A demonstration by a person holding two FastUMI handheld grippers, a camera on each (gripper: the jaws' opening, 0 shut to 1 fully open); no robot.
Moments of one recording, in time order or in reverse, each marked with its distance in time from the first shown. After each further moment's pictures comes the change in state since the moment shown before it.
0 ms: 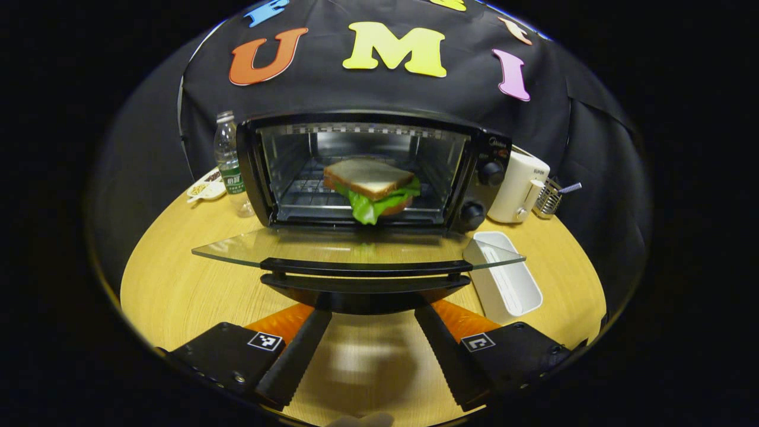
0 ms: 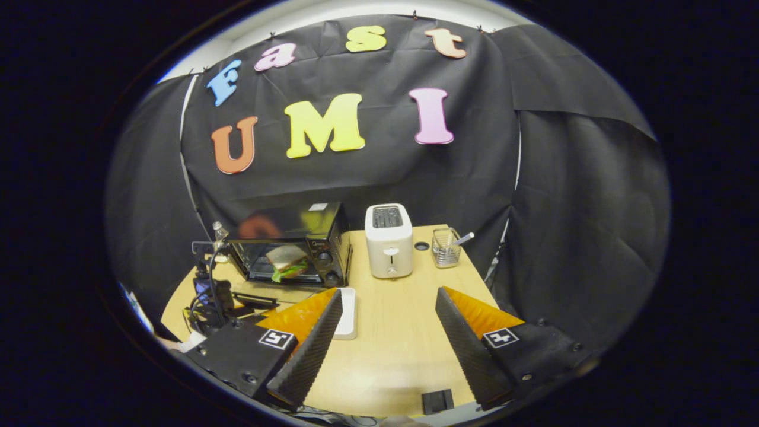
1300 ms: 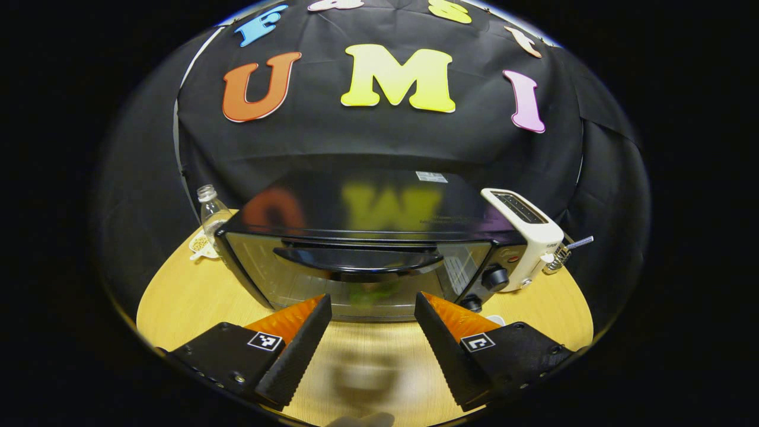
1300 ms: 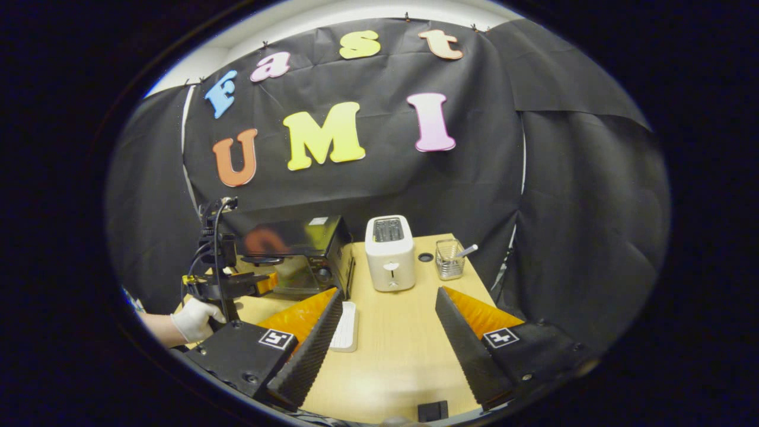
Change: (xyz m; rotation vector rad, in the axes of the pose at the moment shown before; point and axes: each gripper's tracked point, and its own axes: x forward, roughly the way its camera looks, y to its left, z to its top) left arm 0.014 -0.013 0.116 -0.002 -0.137 0.060; right arm 0.014 -0.013 0.031 0.019 -0.050 0.065
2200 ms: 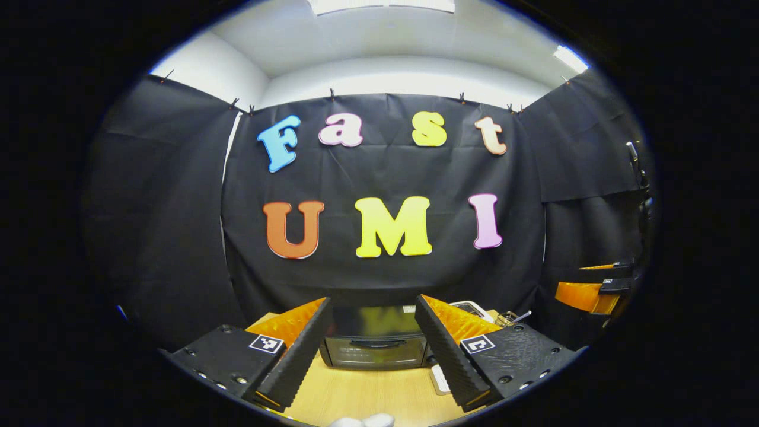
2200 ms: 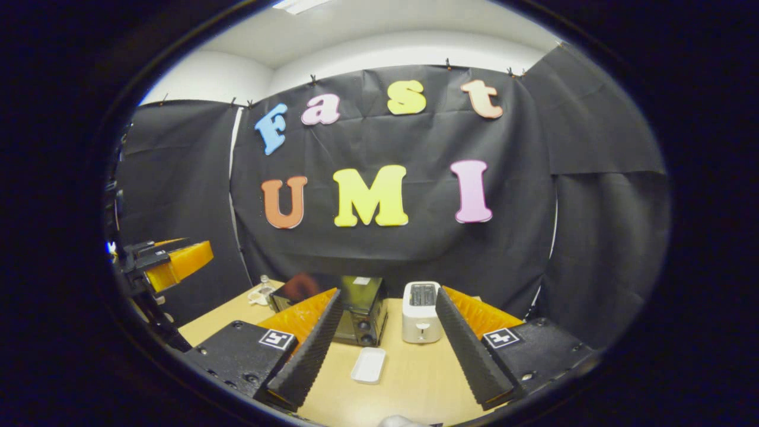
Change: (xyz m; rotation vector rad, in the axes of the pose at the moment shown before) left arm -0.307 0.009 0.164 0.080 -0.578 0.009; right arm -0.083 0.064 0.112 -0.107 -0.295 0.147
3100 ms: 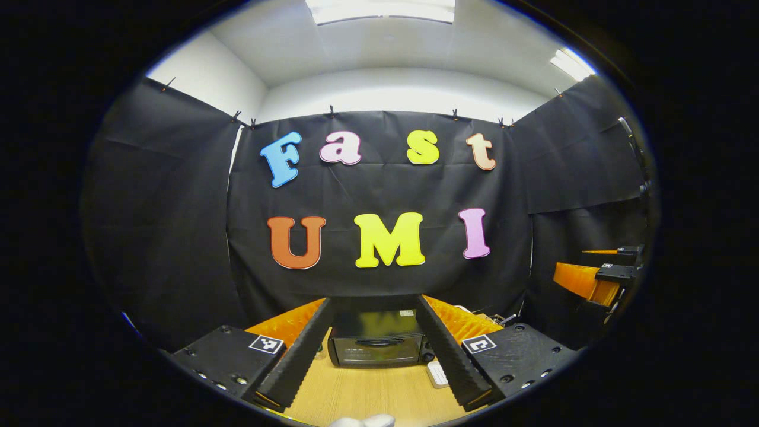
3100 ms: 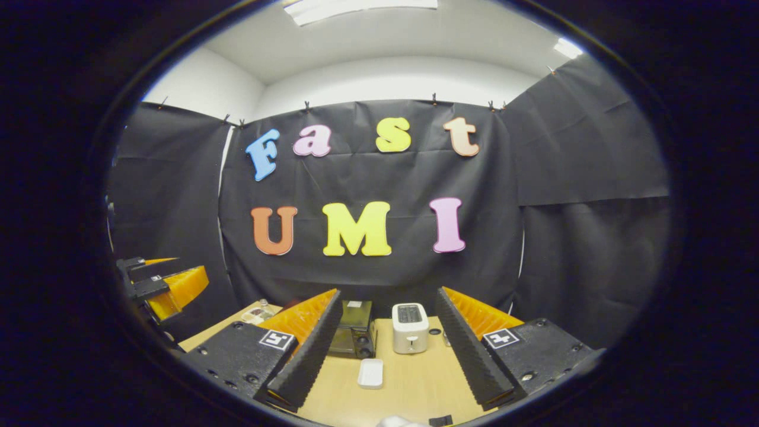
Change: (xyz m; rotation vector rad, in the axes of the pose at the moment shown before) left arm -0.057 0.017 0.029 0.005 -0.015 -0.010; right arm -0.081 0.027 0.047 -0.004 -0.100 -0.151
